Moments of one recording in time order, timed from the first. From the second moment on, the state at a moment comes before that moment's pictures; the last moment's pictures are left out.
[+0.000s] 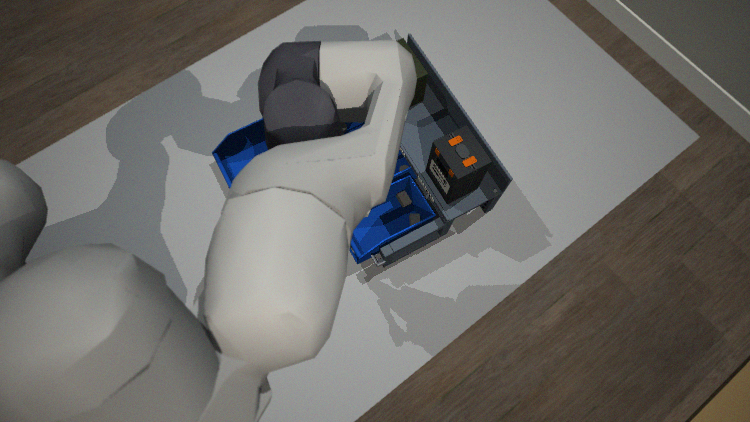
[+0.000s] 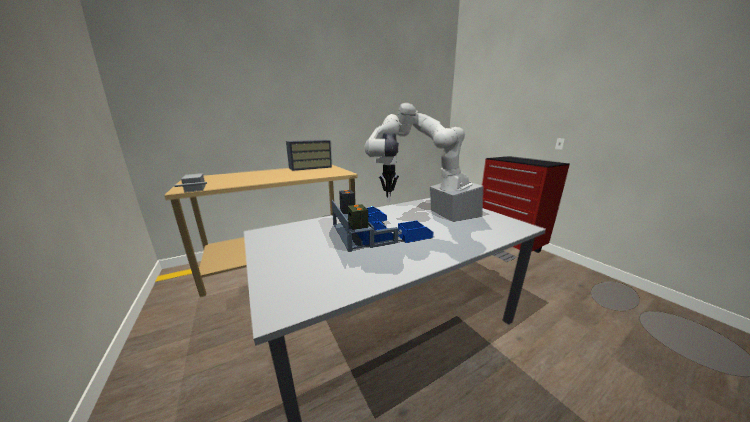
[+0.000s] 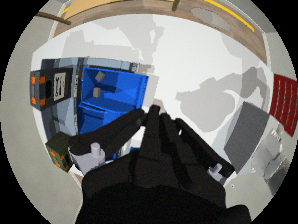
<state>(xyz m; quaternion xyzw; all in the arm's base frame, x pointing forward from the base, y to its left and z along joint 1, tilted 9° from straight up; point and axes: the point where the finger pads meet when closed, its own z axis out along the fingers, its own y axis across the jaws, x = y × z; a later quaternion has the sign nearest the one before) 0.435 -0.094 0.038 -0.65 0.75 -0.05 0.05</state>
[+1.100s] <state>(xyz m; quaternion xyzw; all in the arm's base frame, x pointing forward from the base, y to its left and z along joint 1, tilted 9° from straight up) 0.445 -0.096 -0.045 -0.67 0.74 -0.05 0.05</state>
